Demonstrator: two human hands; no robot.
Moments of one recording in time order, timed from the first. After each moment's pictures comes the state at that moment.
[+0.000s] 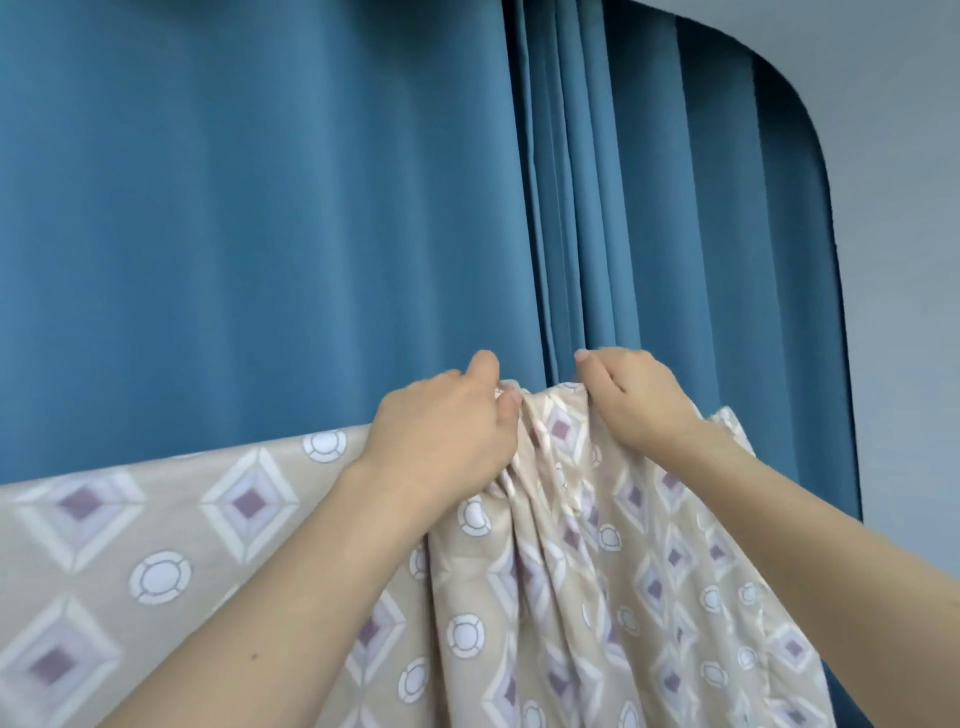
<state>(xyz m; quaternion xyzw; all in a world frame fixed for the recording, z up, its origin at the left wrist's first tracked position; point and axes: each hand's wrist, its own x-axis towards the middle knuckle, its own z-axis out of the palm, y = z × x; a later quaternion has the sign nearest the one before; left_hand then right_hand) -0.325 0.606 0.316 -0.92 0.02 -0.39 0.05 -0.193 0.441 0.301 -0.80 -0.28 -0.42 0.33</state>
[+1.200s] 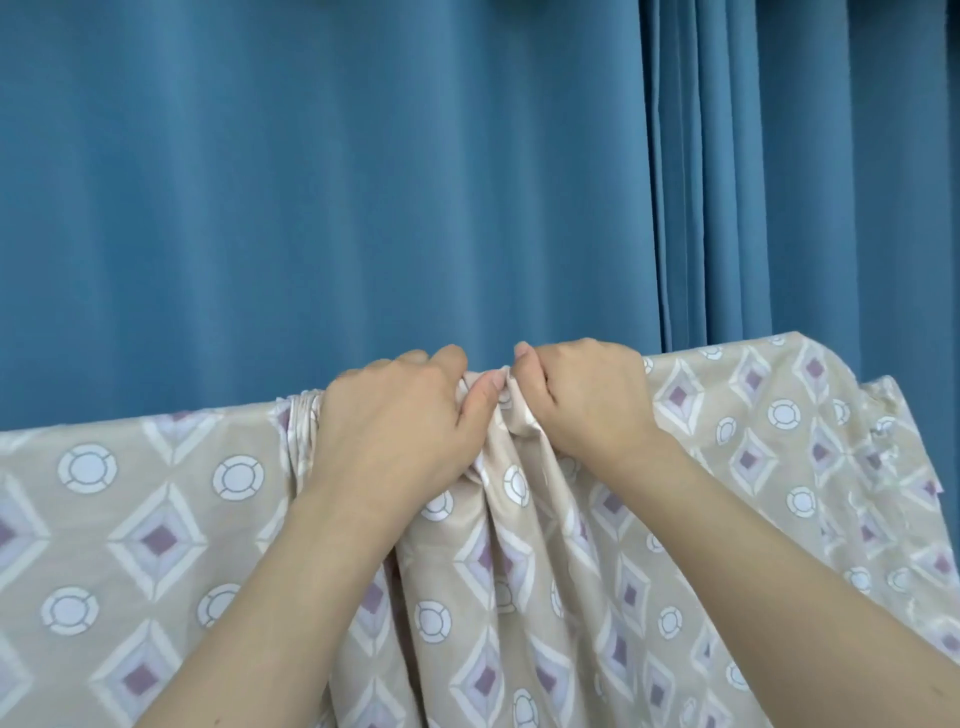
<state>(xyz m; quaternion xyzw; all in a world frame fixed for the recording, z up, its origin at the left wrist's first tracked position) -0.406 0.708 0.288 -0.83 -0.08 -0.53 0.17 -0.288 0.587 0.287 -0.74 -0.30 -0.56 0.21</state>
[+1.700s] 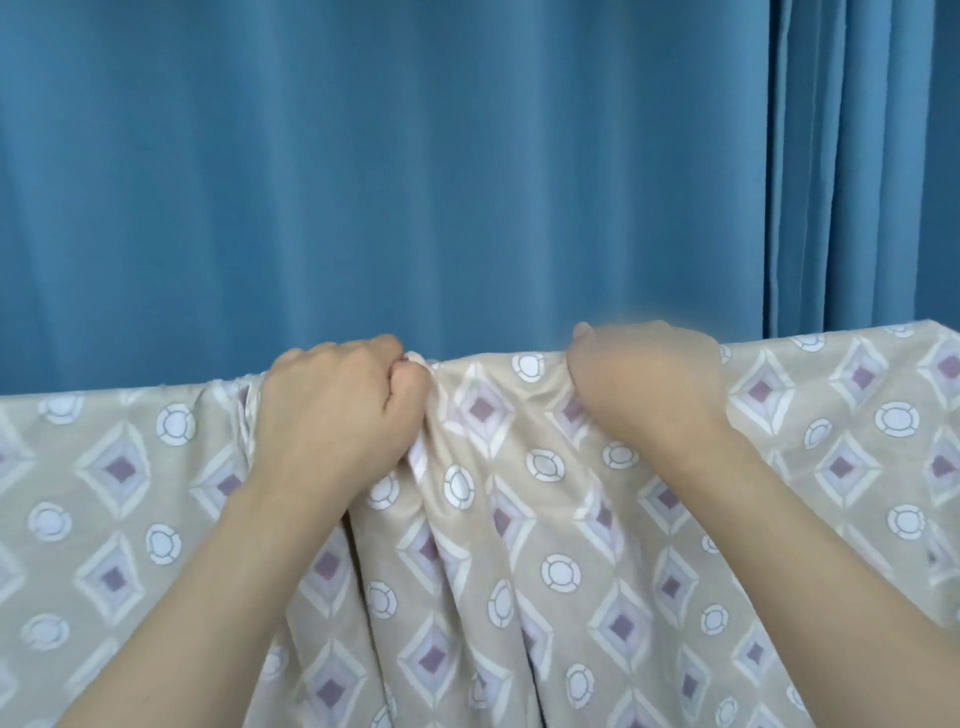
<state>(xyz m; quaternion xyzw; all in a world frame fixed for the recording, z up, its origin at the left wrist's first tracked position) -0.446 0.757 0.289 -0.82 -0.19 -0.53 0.14 -0.291 0.592 0.290 -0.76 -0.31 -0.52 0.23</state>
